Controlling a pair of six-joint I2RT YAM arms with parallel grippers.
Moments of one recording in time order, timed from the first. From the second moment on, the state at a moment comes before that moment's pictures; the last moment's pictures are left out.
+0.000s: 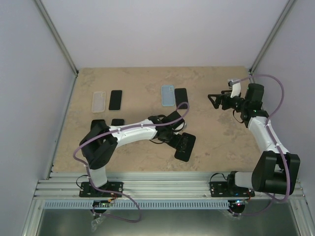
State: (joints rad) left arm -0.96 1.80 1.22 -0.57 0.19 -0.37; right arm -0.10 1.31 0.91 -0.11 -0.70 -0.02
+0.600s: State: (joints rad) left arm -1.10 2.03 1.45 -0.58 -0.02 -0.48; right arm -0.12 1.29 0.89 -0.08 -0.71 -0.01
